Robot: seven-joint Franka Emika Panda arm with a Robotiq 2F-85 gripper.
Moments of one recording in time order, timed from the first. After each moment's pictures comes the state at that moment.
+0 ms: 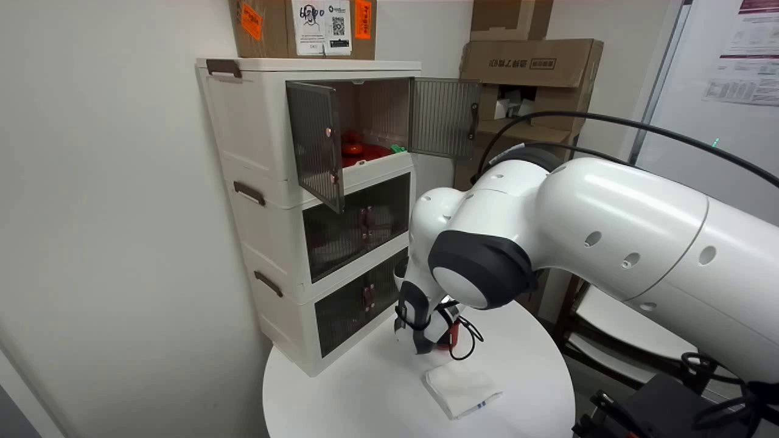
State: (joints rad) arm 0.48 1.25 -0.50 -1.69 0.09 2.88 1.00
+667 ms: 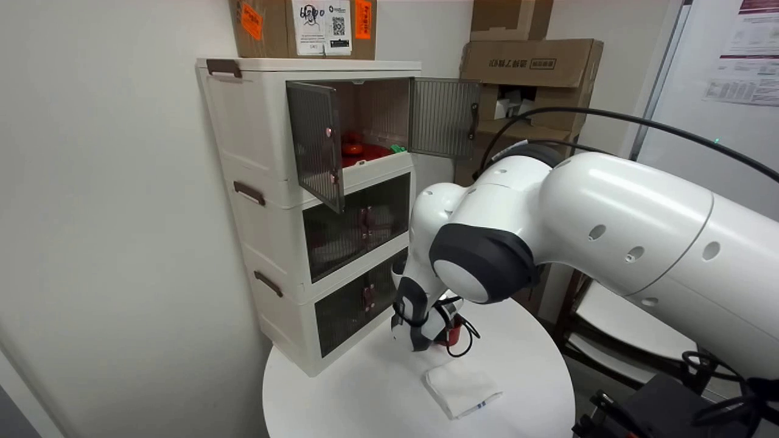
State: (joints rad) arm 0.47 1.23 -0.48 -1.68 0.09 2.89 0.97
